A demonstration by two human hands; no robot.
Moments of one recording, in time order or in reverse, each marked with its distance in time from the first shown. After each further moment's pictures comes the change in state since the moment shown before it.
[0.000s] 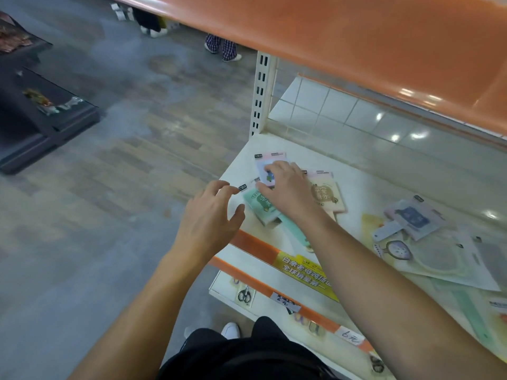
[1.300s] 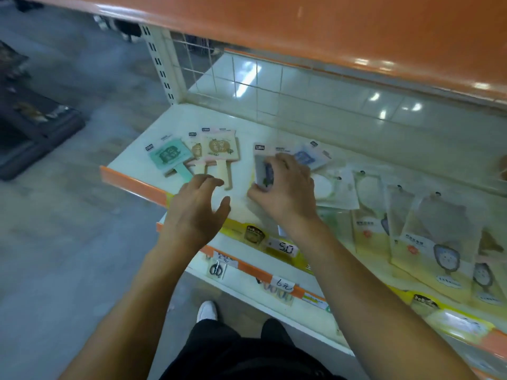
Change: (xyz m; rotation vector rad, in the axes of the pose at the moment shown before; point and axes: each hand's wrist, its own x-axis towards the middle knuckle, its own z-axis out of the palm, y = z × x) left_hand -0.092 0.211 0.084 0.082 0.036 0.061; right_hand -0.203 0.172 -0.107 0.214 0.183 0.097
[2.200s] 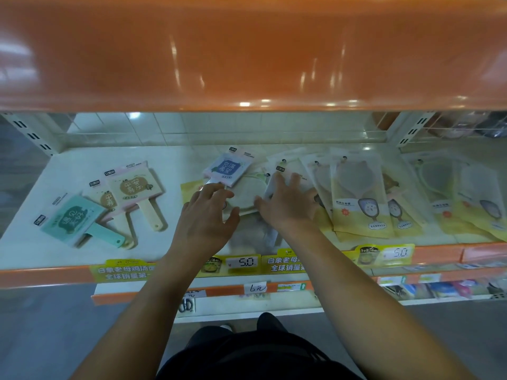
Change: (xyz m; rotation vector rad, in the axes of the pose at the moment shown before) left_hand 0.058 0.073 0.052 -0.185 -0.269 0.378; right_hand -0.015 0.073 -0.029 -0.307 -0.070 0.734
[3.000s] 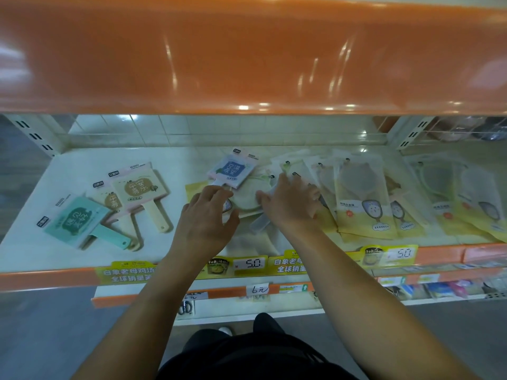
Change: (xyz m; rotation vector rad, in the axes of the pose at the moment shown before) left_hand -0.002 -0.012 -0.006 0.020 -0.010 0.010; right_hand 0.004 -0.012 0.002 -0.026 0.029 0.050
